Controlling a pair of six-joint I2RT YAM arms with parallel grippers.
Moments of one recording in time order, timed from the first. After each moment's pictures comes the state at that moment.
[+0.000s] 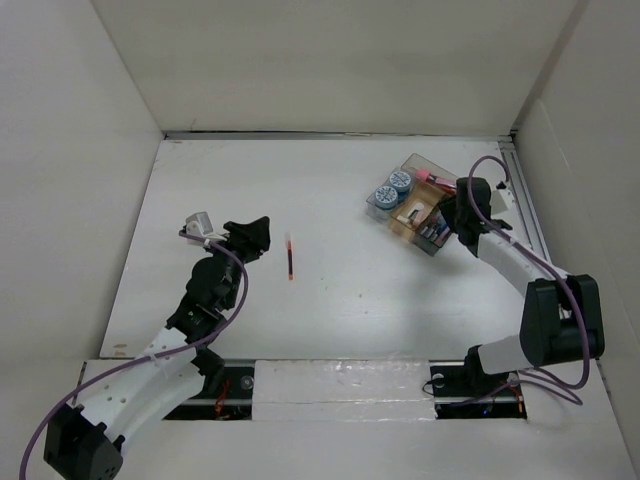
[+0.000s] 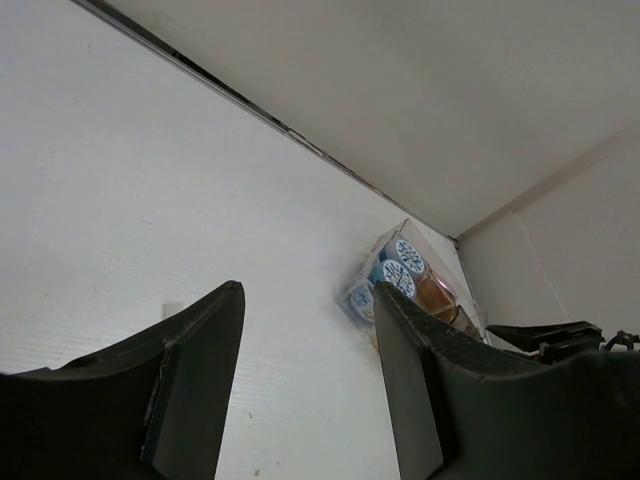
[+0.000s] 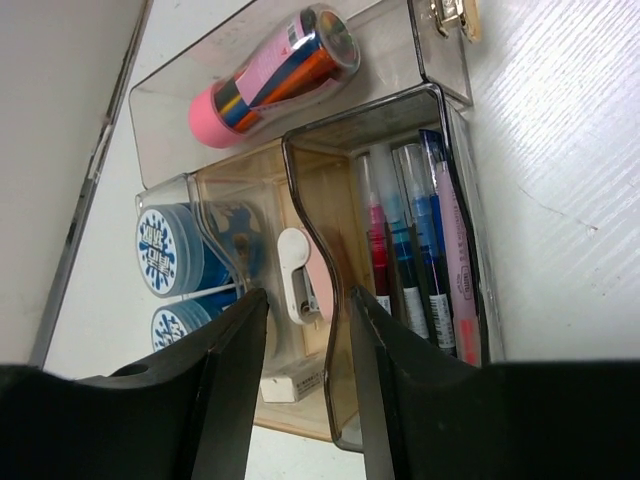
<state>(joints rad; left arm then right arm) -0.58 0.64 0.36 0.32 -0.45 -0.73 0.12 1.42 0.86 -0.08 0.36 1.10</state>
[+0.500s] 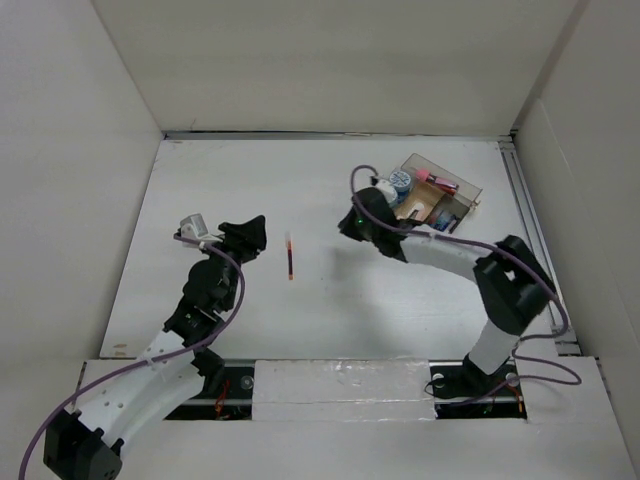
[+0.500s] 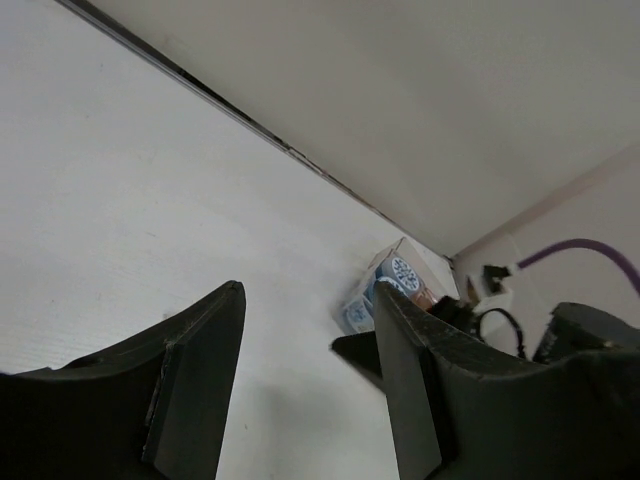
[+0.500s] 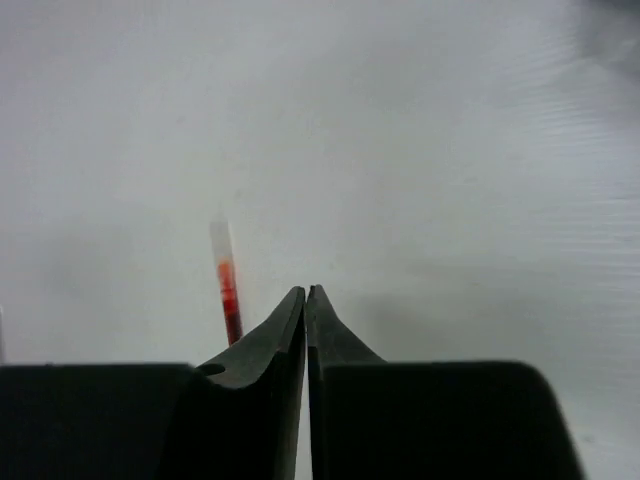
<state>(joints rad) -0.58 0.61 0.36 0.32 -0.48 -0.73 0.66 1.68 1.06 0.03 0.24 0.91</state>
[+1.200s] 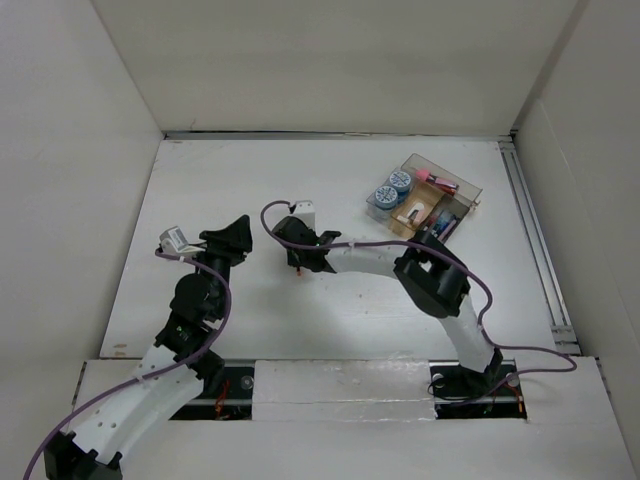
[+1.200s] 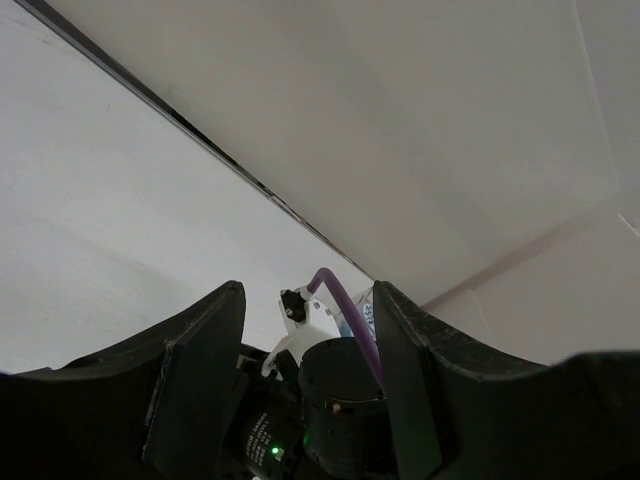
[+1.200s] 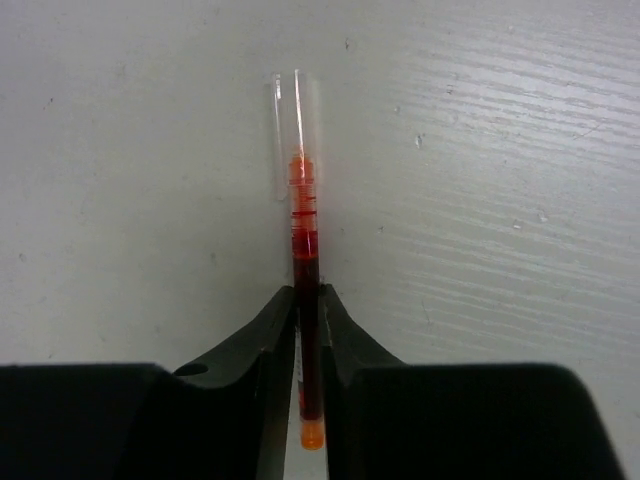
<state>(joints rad) -0.58 0.47 0.33 0.30 -0.57 -0.79 0.99 2.17 1.56 -0.26 0.44 0.70</state>
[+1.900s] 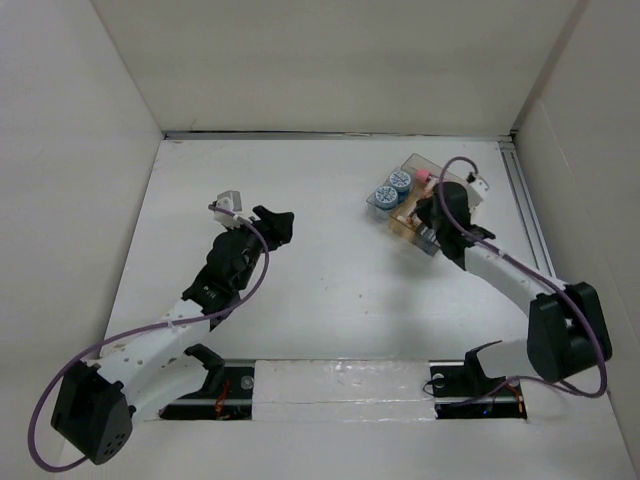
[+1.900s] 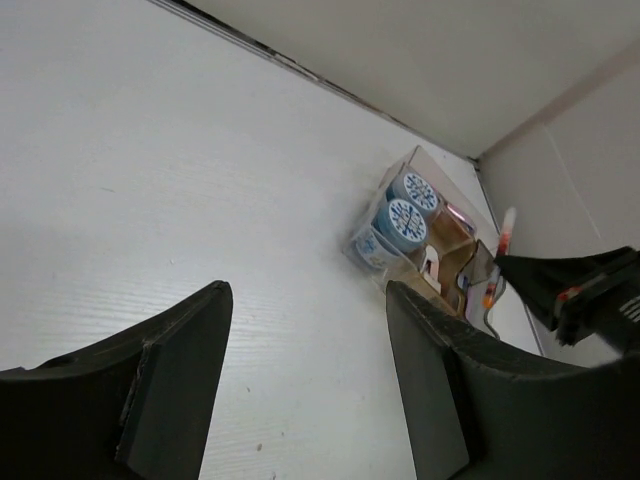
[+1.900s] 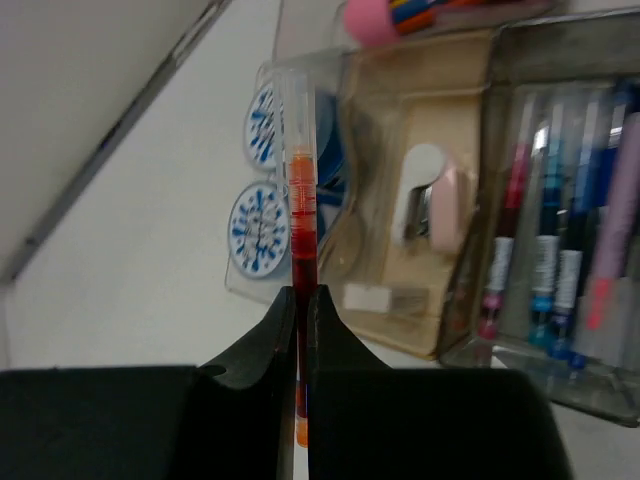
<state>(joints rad) -0.58 0.88 0.49 0.30 -0.32 -0.69 0.40 1.42 0.87 0.04 0.37 0.92</state>
